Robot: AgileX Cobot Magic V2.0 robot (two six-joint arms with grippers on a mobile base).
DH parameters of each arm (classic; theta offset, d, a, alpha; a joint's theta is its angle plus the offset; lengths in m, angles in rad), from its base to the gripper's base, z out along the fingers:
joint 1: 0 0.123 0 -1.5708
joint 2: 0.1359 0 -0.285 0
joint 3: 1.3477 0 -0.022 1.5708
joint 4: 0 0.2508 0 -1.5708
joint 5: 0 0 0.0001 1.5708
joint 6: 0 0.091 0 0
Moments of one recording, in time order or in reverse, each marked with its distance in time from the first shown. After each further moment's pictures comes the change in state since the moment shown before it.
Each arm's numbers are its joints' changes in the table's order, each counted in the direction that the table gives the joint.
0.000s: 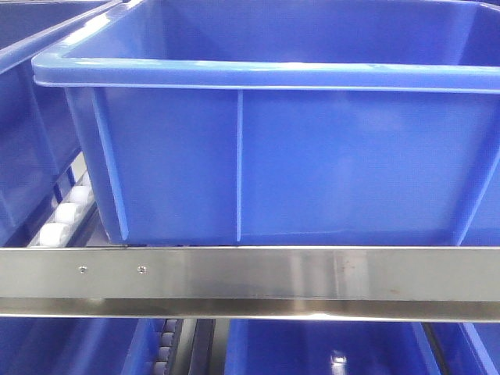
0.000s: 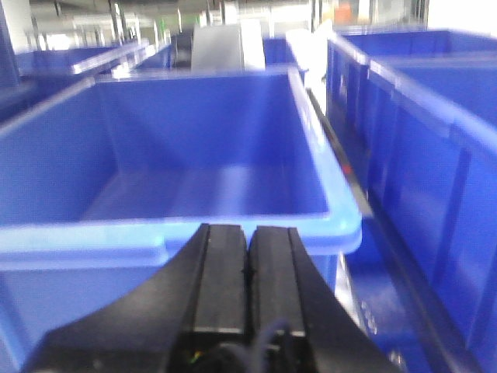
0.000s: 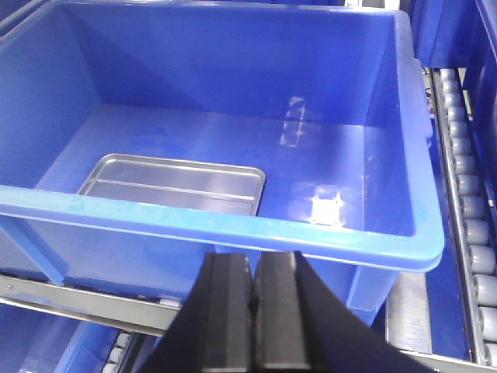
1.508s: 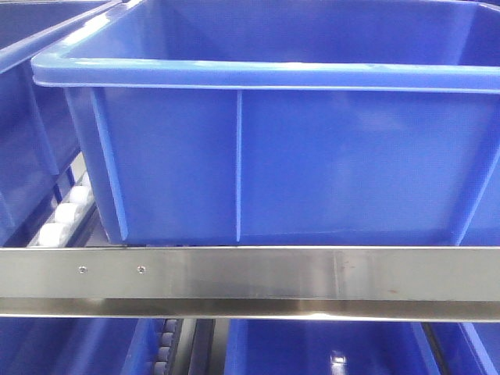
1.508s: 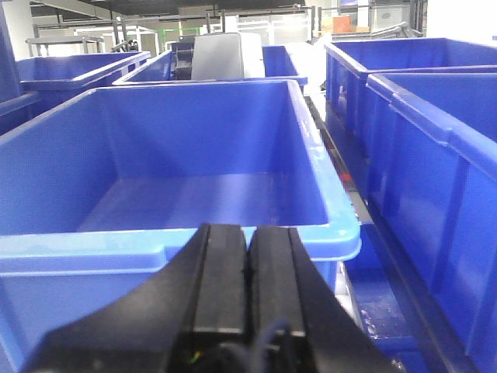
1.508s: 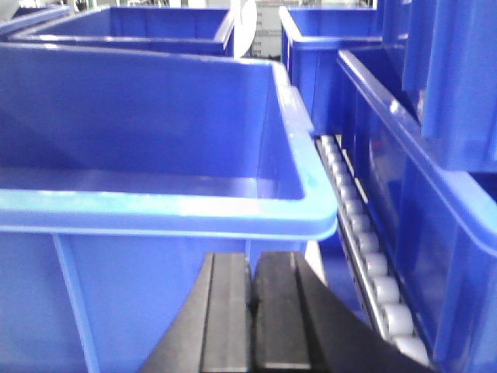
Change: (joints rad) left arm 0.000 0.000 0.001 0.000 -0.004 0.000; right arm -0.262 -0.227 0.567 -0.042 -0.638 -0.041
